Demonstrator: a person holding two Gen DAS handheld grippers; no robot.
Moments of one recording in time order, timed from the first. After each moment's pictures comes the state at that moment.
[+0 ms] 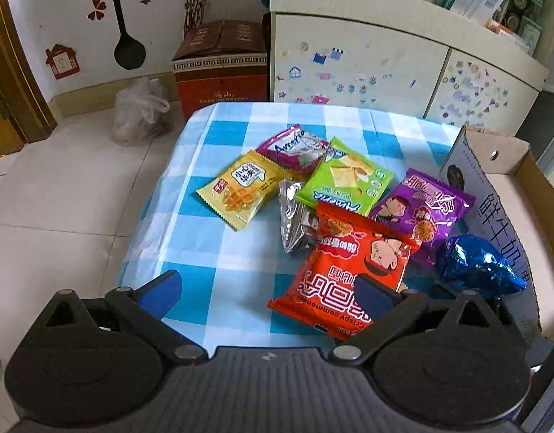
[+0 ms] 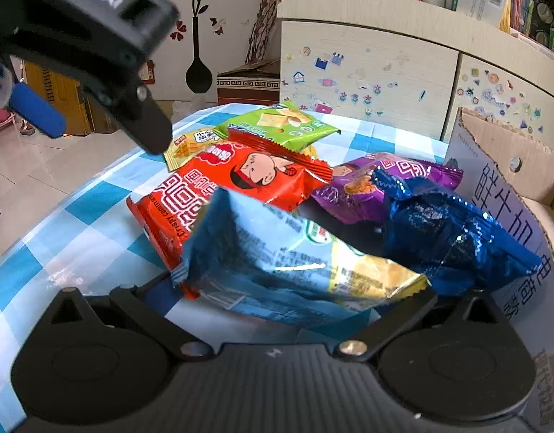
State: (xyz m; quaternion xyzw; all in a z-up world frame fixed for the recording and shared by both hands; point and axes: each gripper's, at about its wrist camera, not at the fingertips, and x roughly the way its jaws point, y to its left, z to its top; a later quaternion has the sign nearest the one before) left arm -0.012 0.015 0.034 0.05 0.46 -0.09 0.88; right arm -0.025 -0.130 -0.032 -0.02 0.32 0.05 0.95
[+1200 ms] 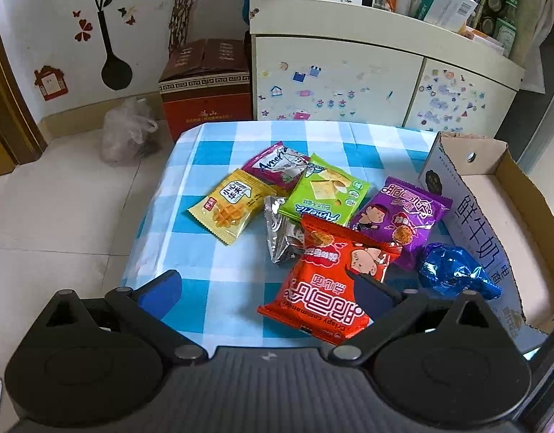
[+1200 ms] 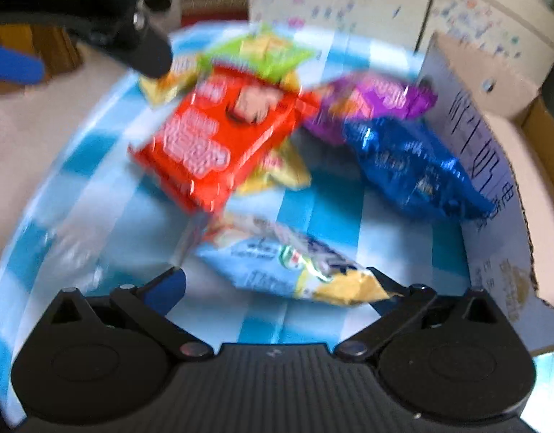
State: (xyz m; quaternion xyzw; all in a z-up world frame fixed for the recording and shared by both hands) left arm -0.021 0.014 0.049 0.07 0.44 -0.12 0.89; right arm -0.025 -0.118 -0.002 0.01 0.51 -0.01 0.86
